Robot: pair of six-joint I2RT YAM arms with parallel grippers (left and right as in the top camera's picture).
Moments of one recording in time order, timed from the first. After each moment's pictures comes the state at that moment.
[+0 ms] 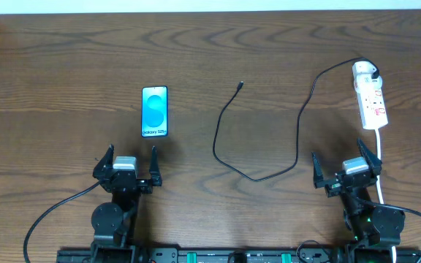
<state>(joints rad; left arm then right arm) -0.07 0.01 0.01 -0.11 -0.03 0.04 -0.05 0.01 0.01 -0.05 -0.28 -0.23</state>
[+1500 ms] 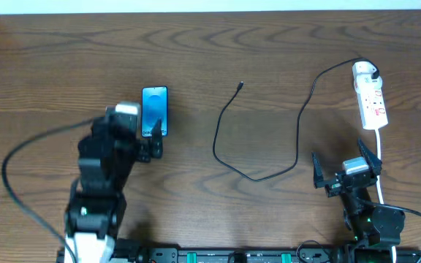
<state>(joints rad) -0.07 0.77 0.62 -0.31 0.08 0.06 -0.05 0.01 0.01 -0.05 -0.28 -0.23</state>
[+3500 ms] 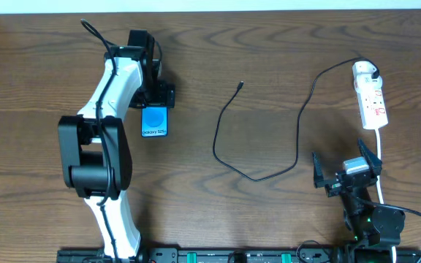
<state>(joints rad) -0.07 2.10 1.63 -1.02 -0.01 -0.06 -0.05 0.01 0.01 -0.05 -0.27 -0.23</state>
